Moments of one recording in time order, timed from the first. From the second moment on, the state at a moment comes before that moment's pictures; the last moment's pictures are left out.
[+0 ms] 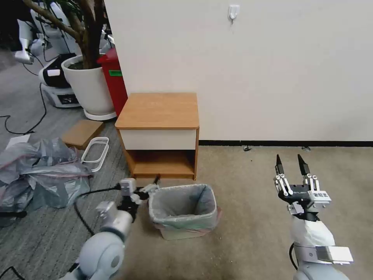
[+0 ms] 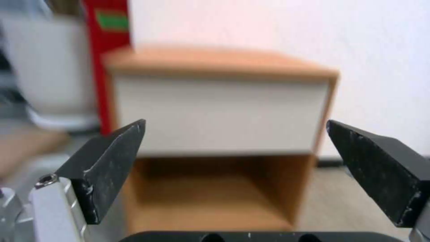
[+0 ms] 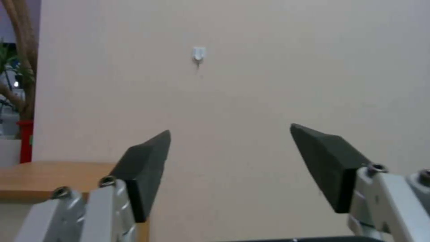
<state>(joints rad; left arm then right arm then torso) 1.60 -1.12 -0.46 -2.16 -0.39 -0.09 -0.16 -1.73 1.36 0.60 2.23 0.09 0.41 0.10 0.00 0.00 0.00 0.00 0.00</state>
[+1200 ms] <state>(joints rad) 1.69 -1.34 -0.58 -2.03 -0.15 -0.25 -0.14 -1.71 1.37 0.59 2.09 0.05 0.18 0.03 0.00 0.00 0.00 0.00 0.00</state>
